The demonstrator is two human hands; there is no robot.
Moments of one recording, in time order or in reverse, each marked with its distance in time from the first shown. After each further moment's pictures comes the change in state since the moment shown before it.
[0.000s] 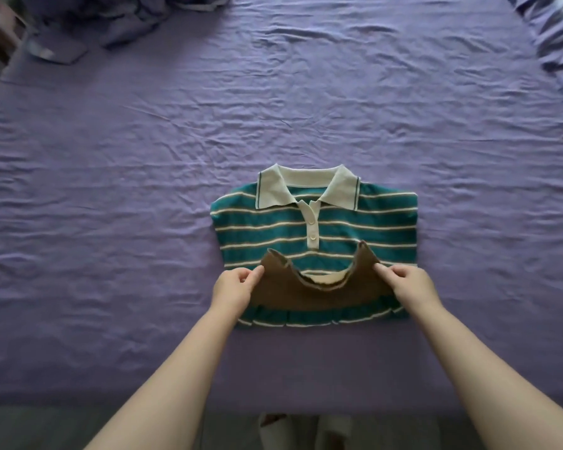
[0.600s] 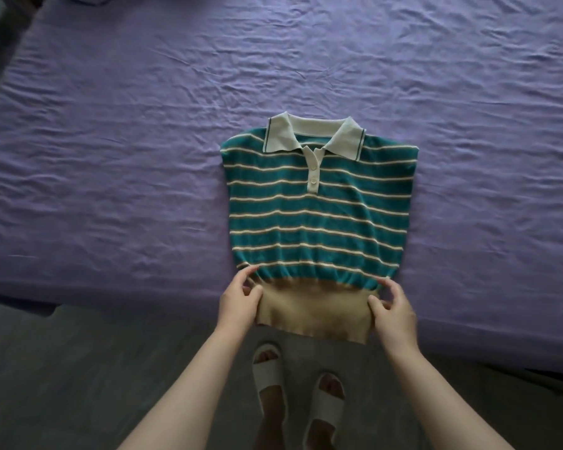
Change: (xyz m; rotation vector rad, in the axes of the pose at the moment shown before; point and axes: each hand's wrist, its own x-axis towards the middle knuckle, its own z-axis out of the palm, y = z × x) left_hand -0.136 -0.068 0.053 -0.194 0.079 -0.093; right_hand -0.130 0.090 0.031 0.235 0.013 -0.003
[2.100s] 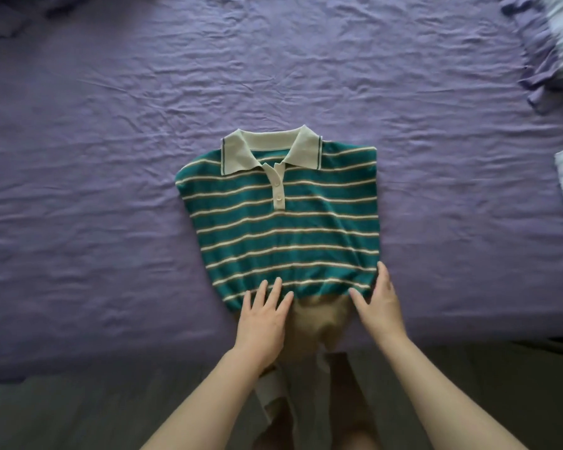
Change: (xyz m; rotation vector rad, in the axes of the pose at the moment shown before) left_hand 0.017 0.019 0.051 1.290 -0.369 0.622; right_hand 0.032 -0.007 -0.001 -0.287 0.096 0.009
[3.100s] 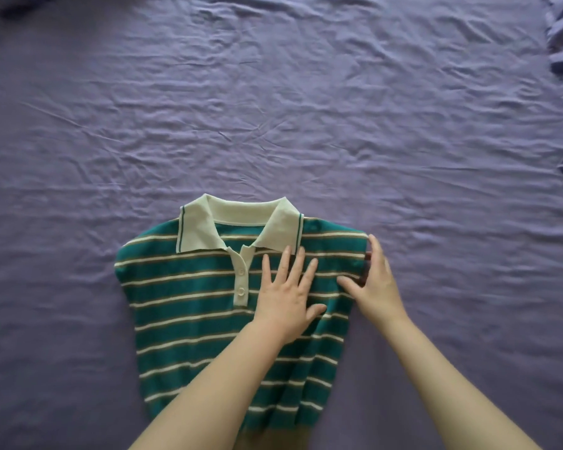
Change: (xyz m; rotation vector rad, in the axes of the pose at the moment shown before) left_hand 0.231 0.034 -0.134 -0.015 0.101 -0.013; right_hand 0.243 -0.081 -0.065 0.104 -0.134 -0.215
